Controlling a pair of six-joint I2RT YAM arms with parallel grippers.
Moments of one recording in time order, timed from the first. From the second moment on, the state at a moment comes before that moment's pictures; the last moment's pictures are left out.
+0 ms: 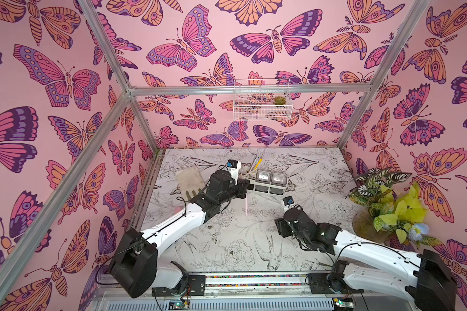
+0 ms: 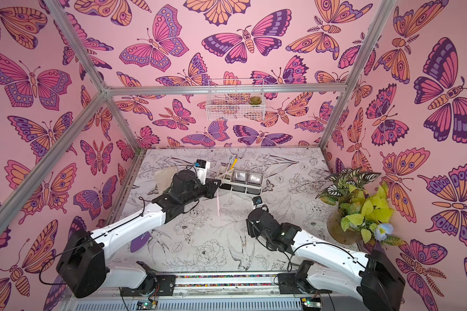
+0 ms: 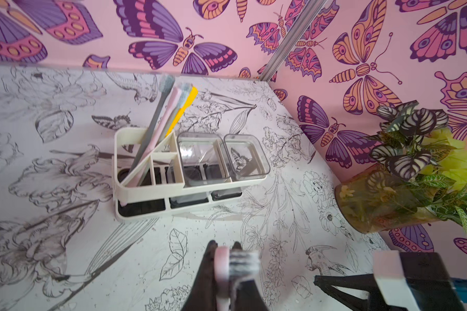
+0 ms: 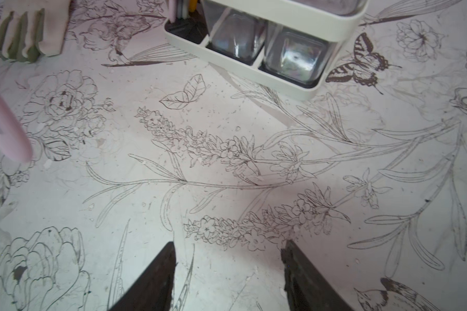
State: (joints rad) left arm -0.62 1.37 0.94 0.06 0.15 -0.41; right arm 0.89 1.04 0.56 -0.37 0.34 0.52
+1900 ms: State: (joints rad) left arm -0.59 1.82 1.30 0.52 0.15 0.08; right arm 0.71 0.97 0.43 -0.33 0.22 0.50
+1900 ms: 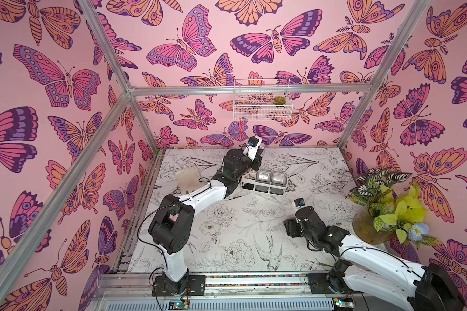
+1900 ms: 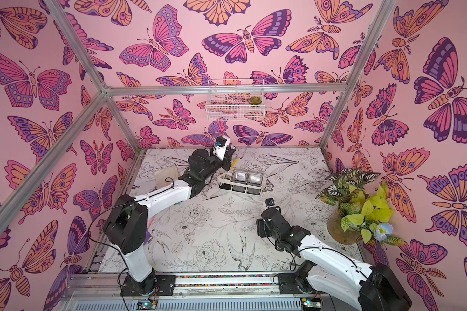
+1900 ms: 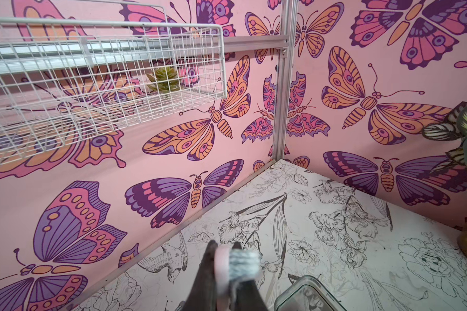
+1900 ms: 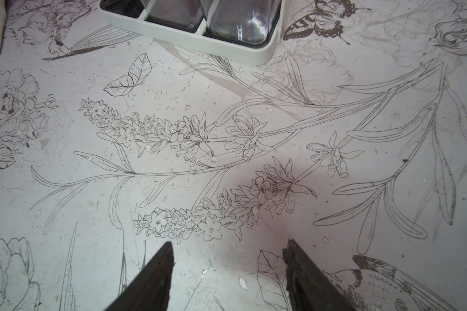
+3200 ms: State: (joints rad) left arm -0.59 1.91 1.15 0.64 0.15 0.04; right arm 0.70 1.03 0.43 -0.31 0.21 0.50
